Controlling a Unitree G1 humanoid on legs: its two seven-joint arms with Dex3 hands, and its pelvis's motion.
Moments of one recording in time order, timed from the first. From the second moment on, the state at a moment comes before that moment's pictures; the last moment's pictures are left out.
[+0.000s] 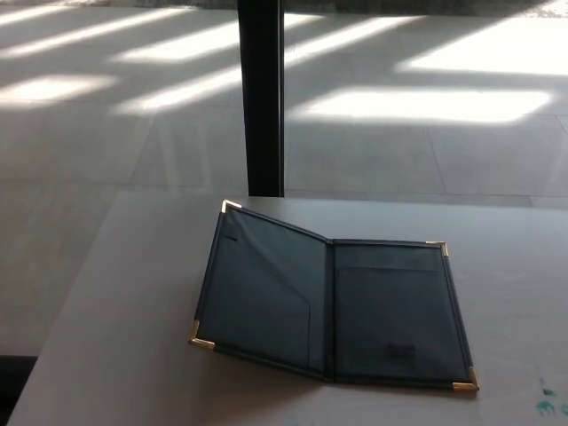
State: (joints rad) left_arm 0.11 0.30 0.53 0.43 -0.20 0.16 0.02; right_arm 0.38 -0.41 -0.52 0.31 0.10 0.09 0.13
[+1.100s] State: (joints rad) left_arm -0.14 -0.08 0.30 -0.18 -0.35 0.57 0.24; right_arm 0.42 -0.41 -0.68 0.05 0.31 0.31 0.20
